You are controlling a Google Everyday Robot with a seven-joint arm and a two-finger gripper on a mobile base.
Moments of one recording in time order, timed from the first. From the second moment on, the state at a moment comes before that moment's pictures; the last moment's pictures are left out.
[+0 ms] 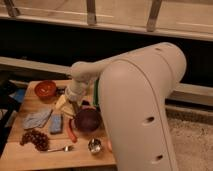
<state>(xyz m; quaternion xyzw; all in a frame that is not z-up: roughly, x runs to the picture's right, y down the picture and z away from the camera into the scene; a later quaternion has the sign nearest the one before) -0.196 0.090 0.781 -0.44 -0.01 0.54 0.72</state>
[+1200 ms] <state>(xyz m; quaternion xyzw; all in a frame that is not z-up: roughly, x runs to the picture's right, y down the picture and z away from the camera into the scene) -0.280 0.155 0.792 -0.52 -0.03 0.51 0.68</state>
